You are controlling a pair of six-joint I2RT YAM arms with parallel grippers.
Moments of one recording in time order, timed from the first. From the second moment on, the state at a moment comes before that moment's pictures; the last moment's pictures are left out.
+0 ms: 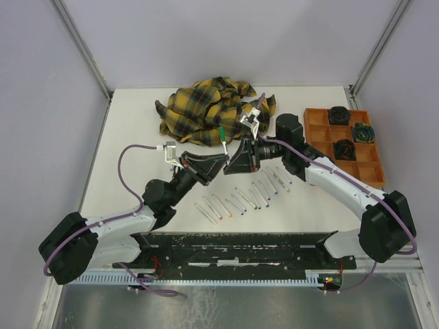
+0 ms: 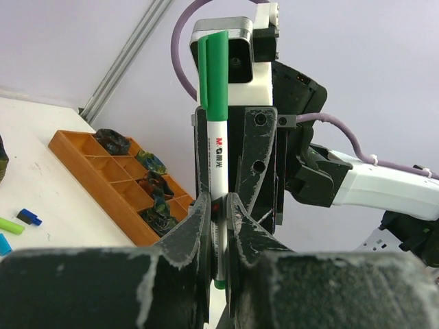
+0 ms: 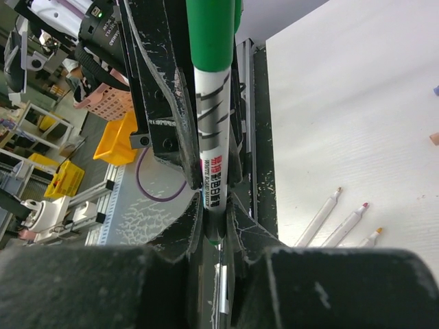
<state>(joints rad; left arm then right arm) -0.82 1.12 0.36 1.23 0.03 -0.77 0.56 1.38 0.99 0.19 -1.13 0.48</state>
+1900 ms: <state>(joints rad) -0.52 1.22 0.64 1.21 0.63 -1.03 0.59 1.39 1.08 0.01 -1.30 0.34</state>
